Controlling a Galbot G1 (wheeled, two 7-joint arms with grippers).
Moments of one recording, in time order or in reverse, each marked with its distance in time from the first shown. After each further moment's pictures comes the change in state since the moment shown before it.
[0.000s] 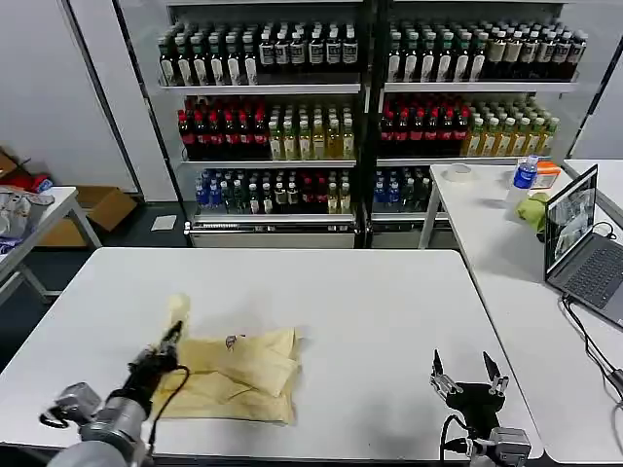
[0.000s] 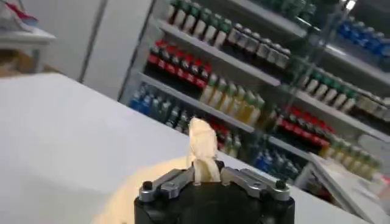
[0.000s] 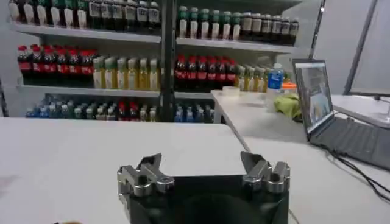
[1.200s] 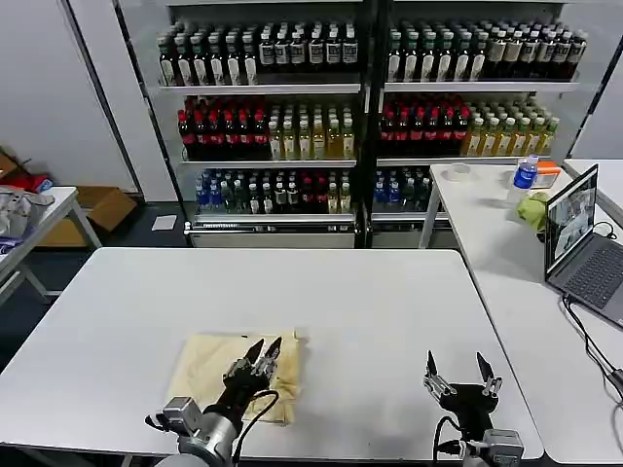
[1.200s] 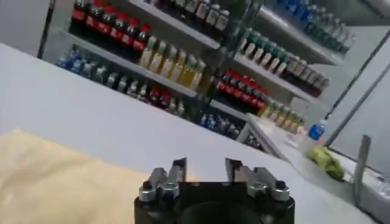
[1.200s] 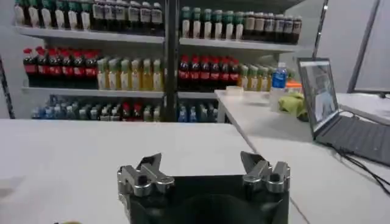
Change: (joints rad) left arm -0.095 -0.095 0.335 0.052 0.198 -0.036 0.054; right arm 0.011 0.017 -0.030 -0.002 -0.016 -0.002 0.001
